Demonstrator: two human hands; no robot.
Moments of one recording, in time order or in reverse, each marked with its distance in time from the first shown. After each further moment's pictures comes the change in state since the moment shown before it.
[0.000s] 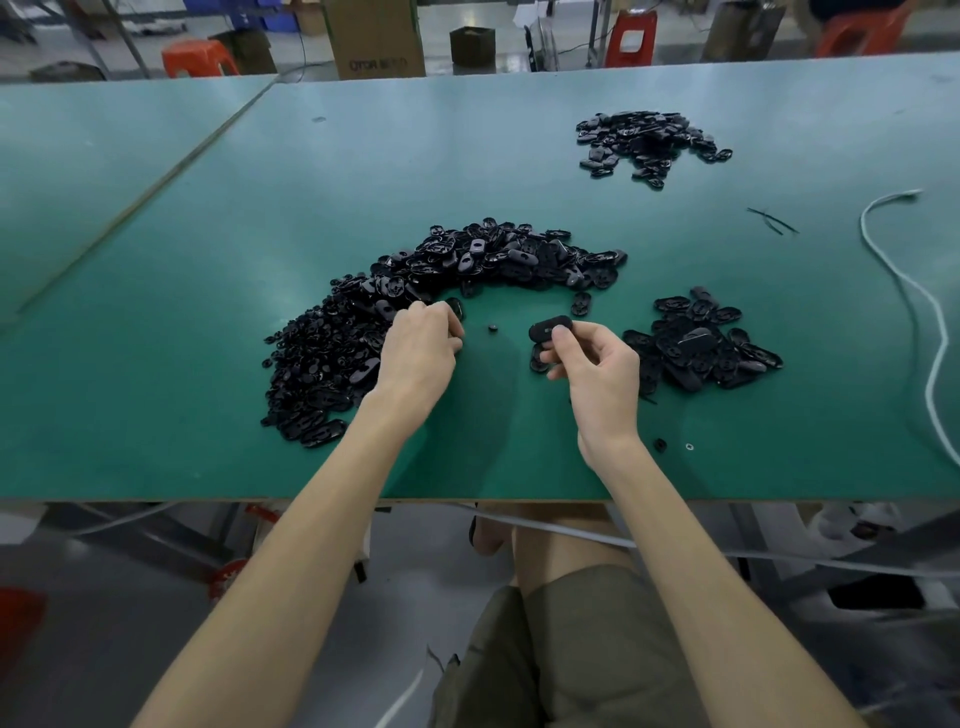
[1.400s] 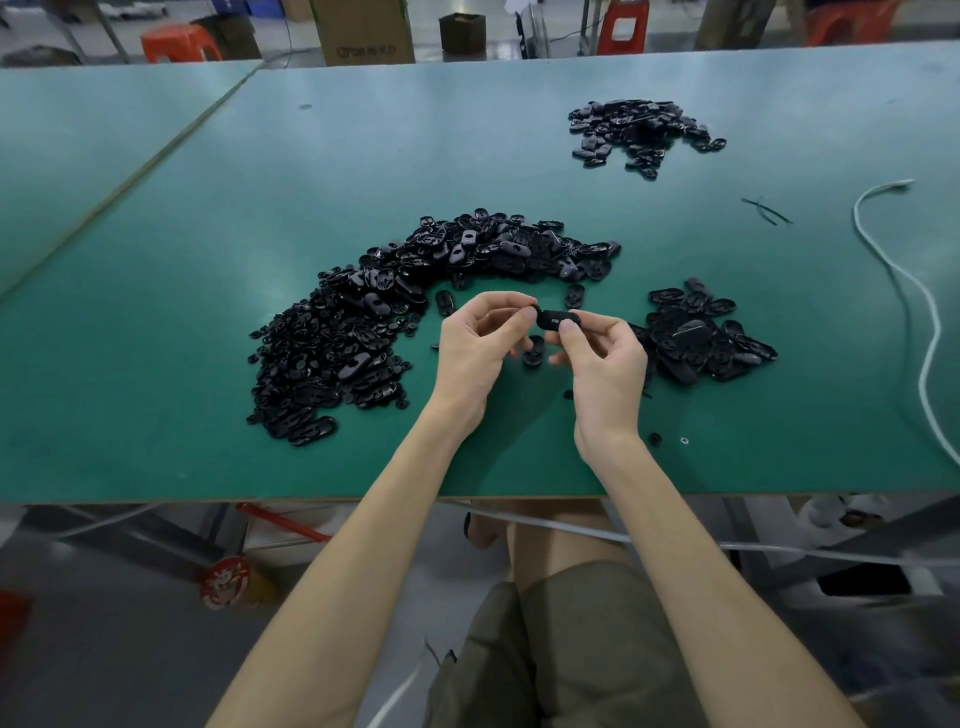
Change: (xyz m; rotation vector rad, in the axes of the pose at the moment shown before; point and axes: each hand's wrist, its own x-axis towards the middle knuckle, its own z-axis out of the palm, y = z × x) left_hand -0.012 0.035 0.053 -1.250 -0.023 0.057; right_hand 0.001 0.001 -0.002 0.106 0.126 0.031
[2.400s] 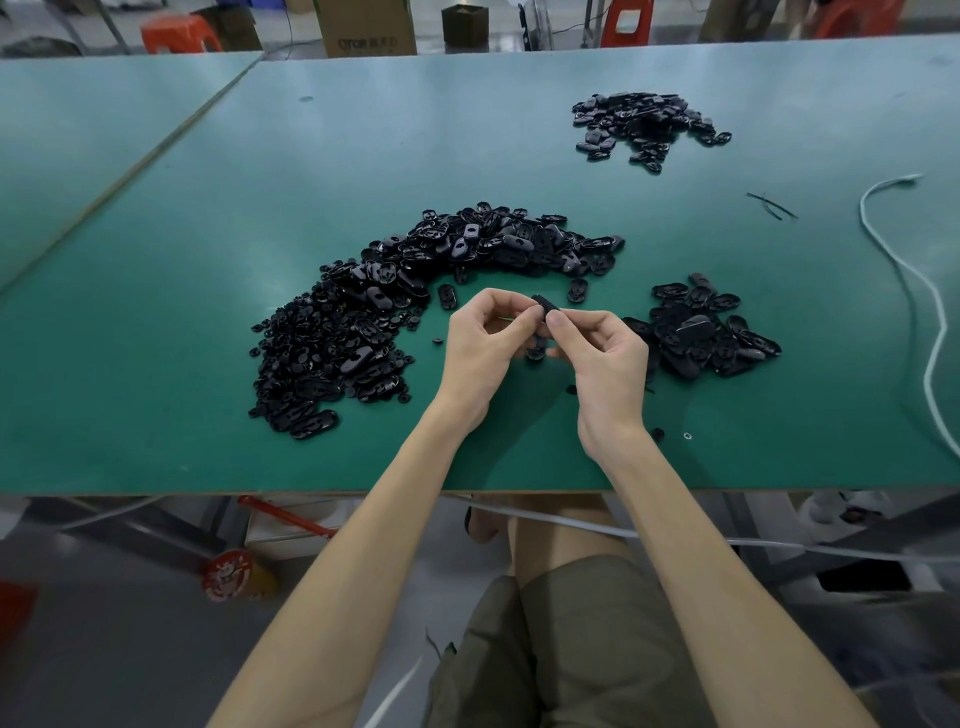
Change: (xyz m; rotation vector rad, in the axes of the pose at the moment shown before) left_hand -0.003 0.003 0.003 0.117 0.013 0.022; right_hand 0.001 0.000 -0.001 0.075 -0.118 0.018
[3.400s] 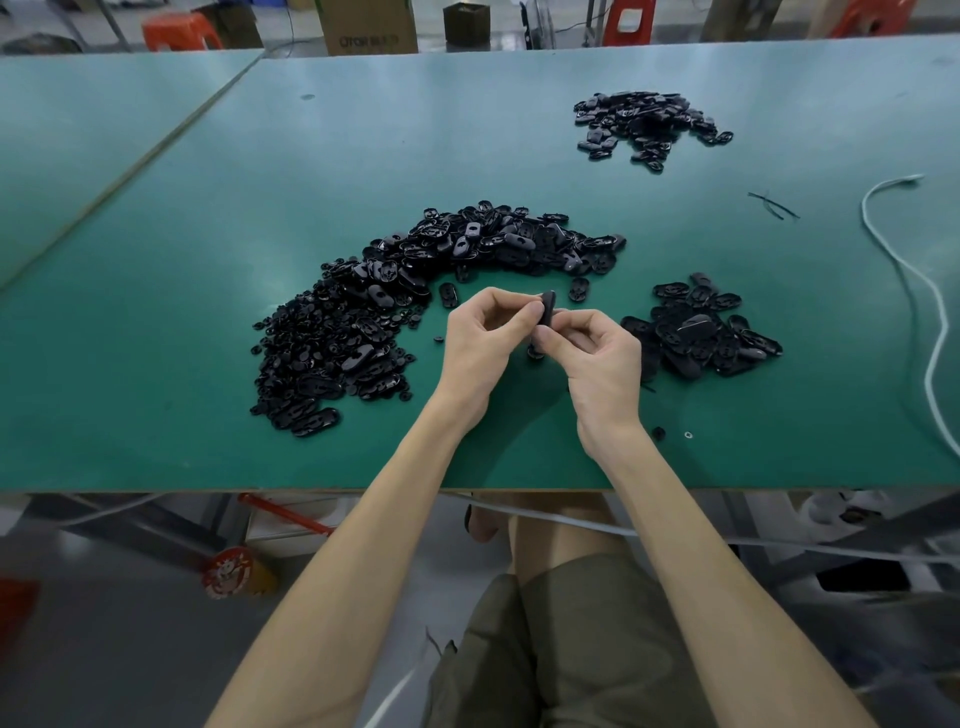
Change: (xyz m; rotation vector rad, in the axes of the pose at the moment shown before) left_hand 0.001 0.000 -0.001 -0.051 0.010 -0.009; right_hand 0.000 0.002 -0.002 -0.074 -0.090 -0.030
